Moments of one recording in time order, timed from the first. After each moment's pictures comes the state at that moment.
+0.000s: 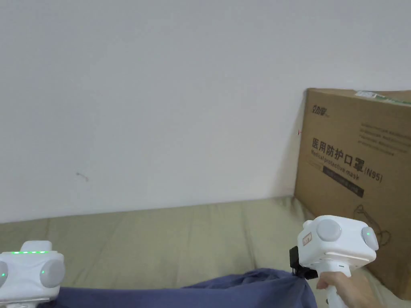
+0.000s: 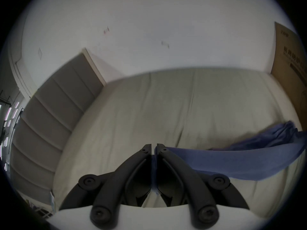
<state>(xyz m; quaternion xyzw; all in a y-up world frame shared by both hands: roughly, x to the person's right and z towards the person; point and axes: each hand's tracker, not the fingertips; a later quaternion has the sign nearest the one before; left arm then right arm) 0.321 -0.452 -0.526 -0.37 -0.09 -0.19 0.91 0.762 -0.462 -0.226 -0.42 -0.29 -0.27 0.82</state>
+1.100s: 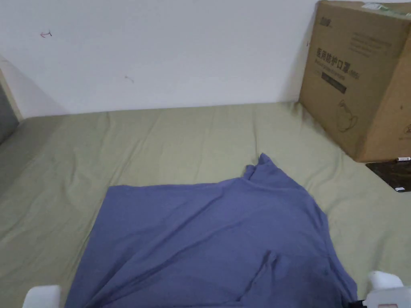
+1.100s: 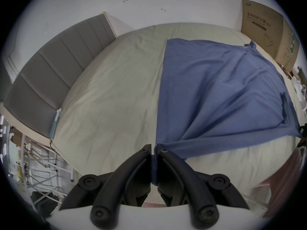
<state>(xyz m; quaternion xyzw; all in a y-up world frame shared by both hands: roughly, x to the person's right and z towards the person) -0.018 -0.501 -0.103 -0.45 -0.15 -0.19 0.86 0.452 -0.524 0.226 -0.47 -0.25 -0.29 0.80</state>
